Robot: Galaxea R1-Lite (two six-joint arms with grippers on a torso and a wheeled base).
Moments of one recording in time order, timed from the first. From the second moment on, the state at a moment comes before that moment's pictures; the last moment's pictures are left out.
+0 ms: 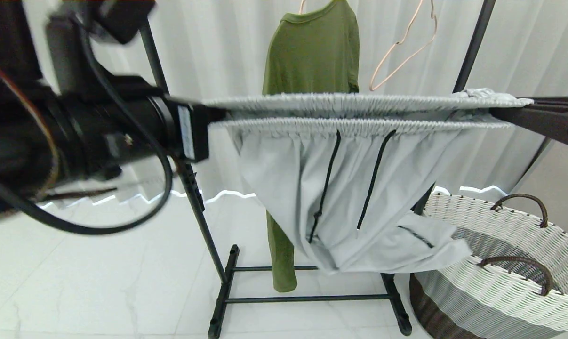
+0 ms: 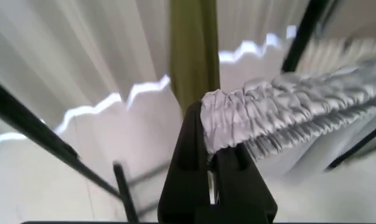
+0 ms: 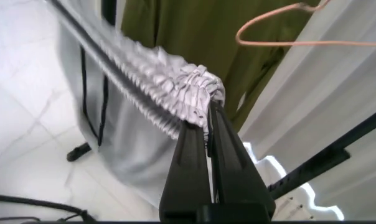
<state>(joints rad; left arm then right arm) -0.65 1.38 -1.18 -0.08 0.21 0.09 0.74 1.14 -1.08 -0.05 -0.02 -0.29</state>
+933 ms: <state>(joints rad) -0.75 1.27 -1.44 0.11 0.27 0.31 0.78 1.18 -1.50 0.40 -0.04 -0.45</state>
